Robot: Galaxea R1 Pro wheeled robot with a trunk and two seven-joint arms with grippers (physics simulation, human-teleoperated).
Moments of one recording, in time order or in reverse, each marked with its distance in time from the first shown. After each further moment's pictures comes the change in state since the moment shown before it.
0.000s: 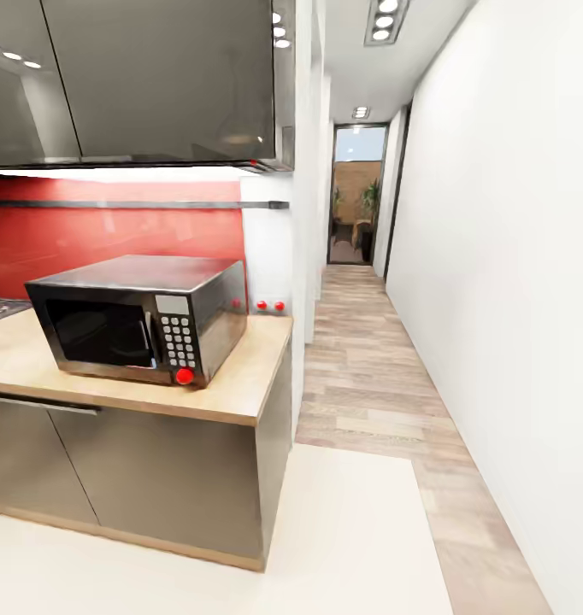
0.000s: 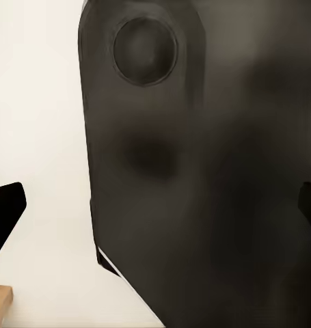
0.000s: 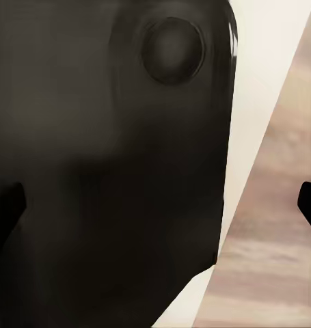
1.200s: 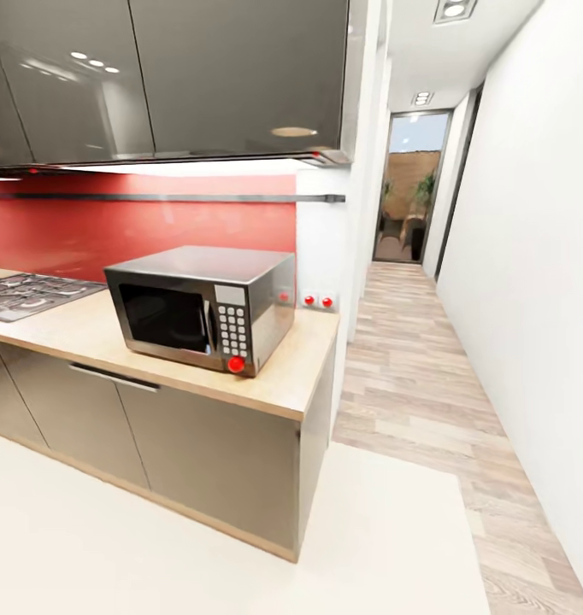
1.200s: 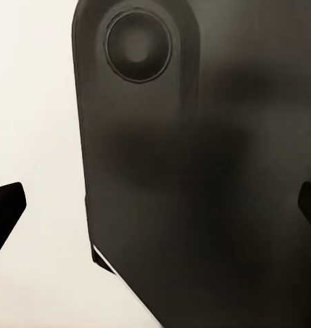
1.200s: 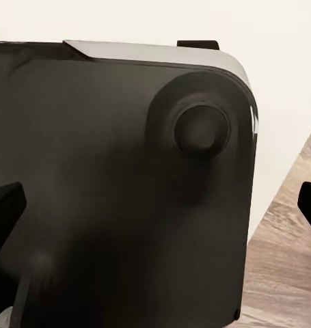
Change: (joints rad) left arm 0.001 -0.004 0.001 -0.010 0.002 -0.008 -0.002; right arm -0.002 0.029 -0.001 -0.109 0.003 -0.008 -0.003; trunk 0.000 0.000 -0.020
